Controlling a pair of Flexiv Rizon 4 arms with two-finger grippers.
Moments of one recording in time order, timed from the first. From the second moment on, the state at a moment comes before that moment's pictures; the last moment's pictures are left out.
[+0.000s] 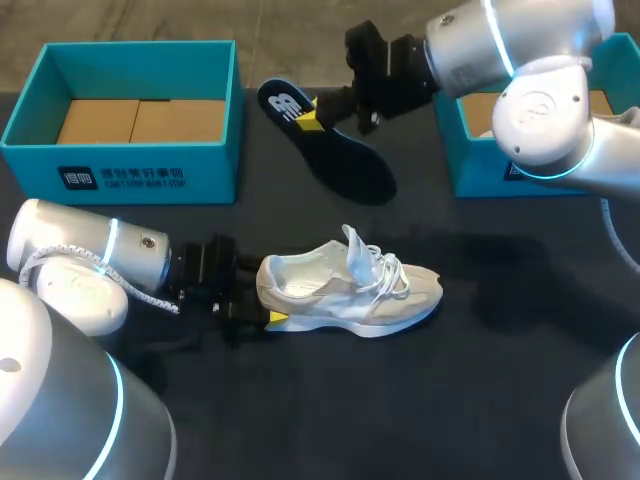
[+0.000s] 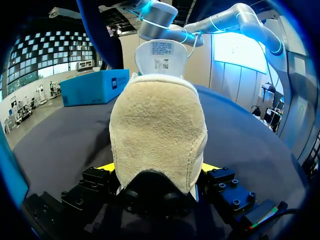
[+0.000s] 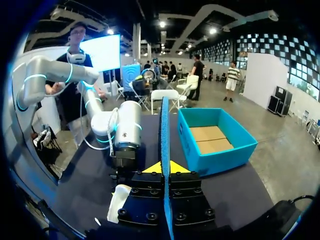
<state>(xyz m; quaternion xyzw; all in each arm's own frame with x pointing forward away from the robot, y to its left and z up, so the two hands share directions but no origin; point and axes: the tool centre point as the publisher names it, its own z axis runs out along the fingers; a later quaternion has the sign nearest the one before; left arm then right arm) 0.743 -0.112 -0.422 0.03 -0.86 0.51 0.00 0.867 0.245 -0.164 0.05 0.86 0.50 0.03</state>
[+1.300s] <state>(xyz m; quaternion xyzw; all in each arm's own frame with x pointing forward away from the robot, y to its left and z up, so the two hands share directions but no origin) 0.743 -0.112 -0.422 0.03 -0.86 0.51 0.00 0.855 0.215 -0.038 0.12 0.79 0.59 -0.05</state>
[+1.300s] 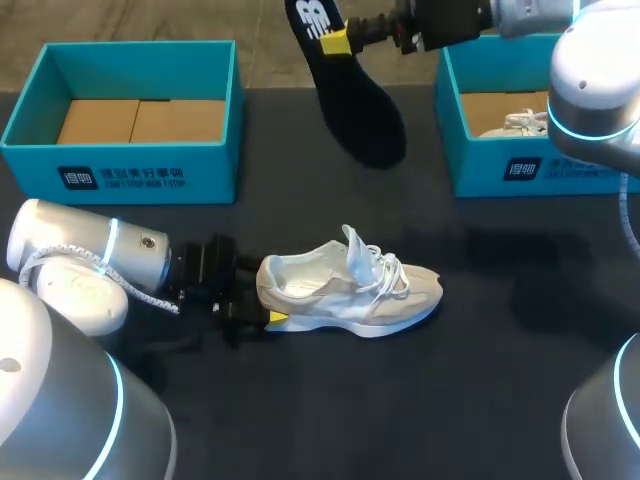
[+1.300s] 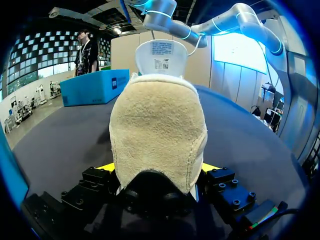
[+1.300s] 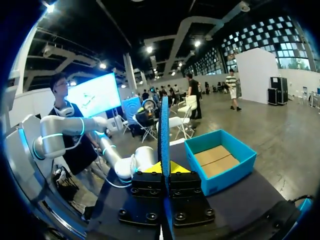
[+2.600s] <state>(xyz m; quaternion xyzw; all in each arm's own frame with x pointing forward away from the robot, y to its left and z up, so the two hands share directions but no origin) 0.743 -0.112 -0.422 0.03 -0.86 0.51 0.00 0.766 0.191 -0.015 0.16 0.77 0.61 -0.08</state>
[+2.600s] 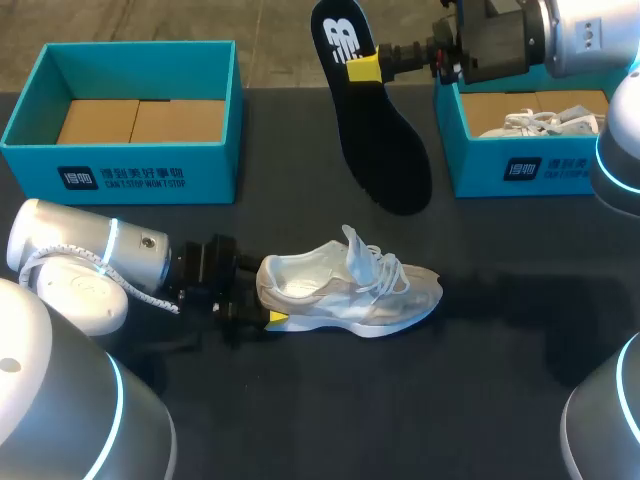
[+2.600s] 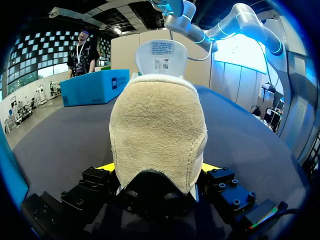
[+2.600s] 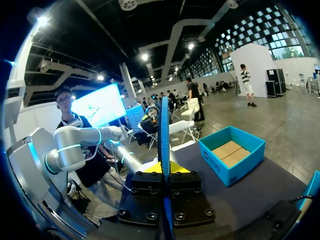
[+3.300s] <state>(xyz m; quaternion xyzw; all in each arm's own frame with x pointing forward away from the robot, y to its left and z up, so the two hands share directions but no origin) 0.743 -0.112 -0.422 0.03 -0.86 0.51 0.00 0.763 0.164 0.030 0.30 0.71 0.62 -0.13</state>
